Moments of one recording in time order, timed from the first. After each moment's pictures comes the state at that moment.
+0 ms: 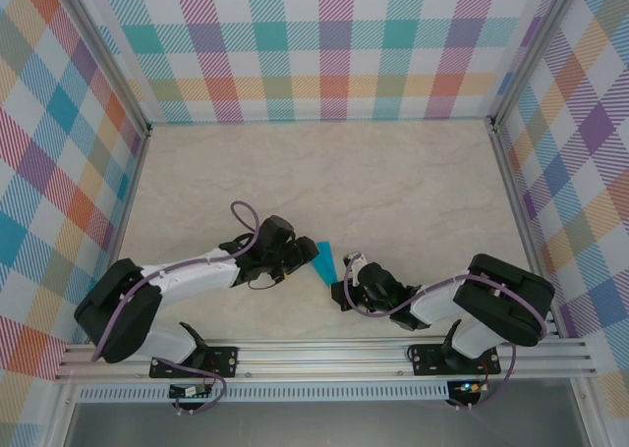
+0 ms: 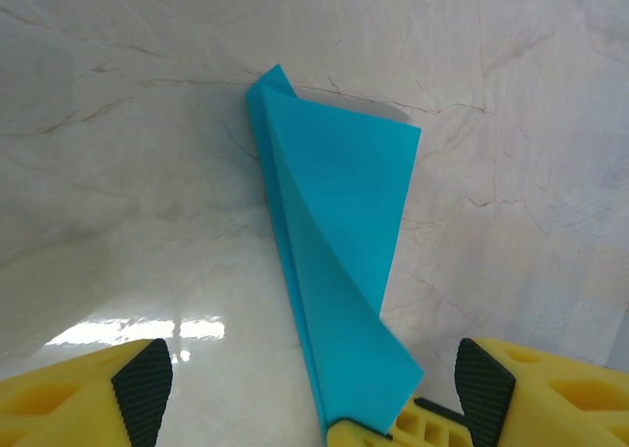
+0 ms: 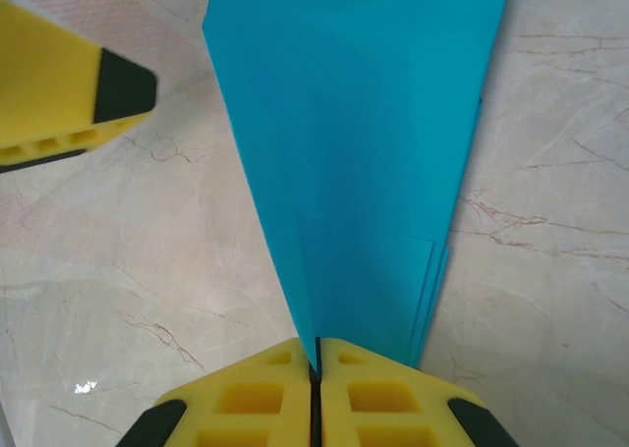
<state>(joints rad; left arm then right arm) -0.75 1.42 0.69 -0.16 0.12 -1.21 1.00 1.50 0.24 0.65 -0.05 0.70</state>
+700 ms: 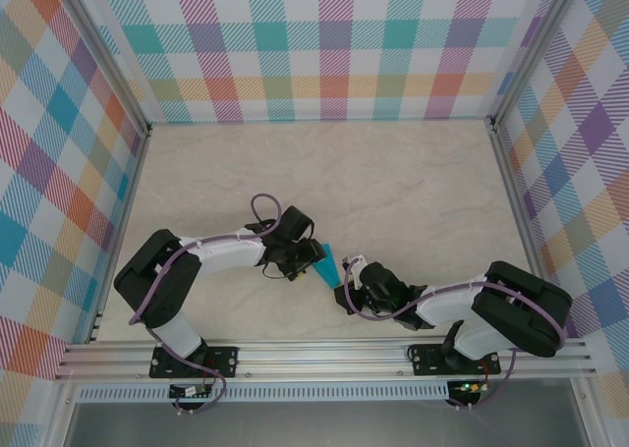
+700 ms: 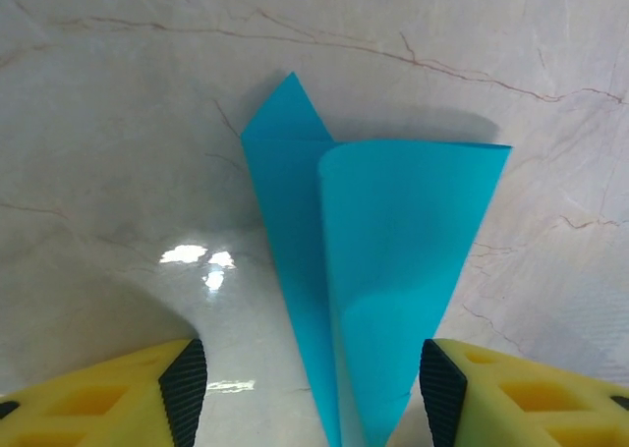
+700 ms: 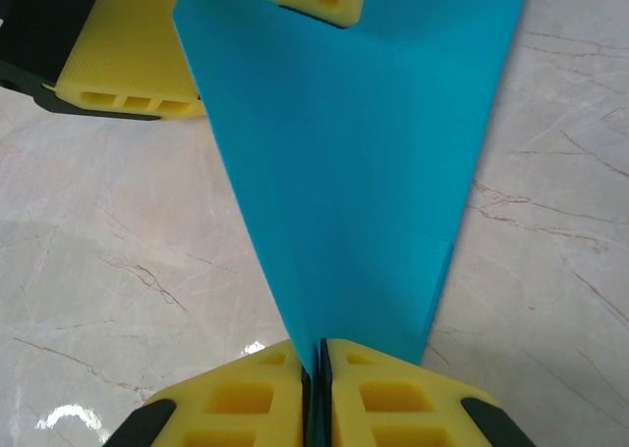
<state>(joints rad) -0.74 1.66 0.89 -0.33 0.21 -1.25 1.00 1.40 0.24 0.49 -0.06 0.55</state>
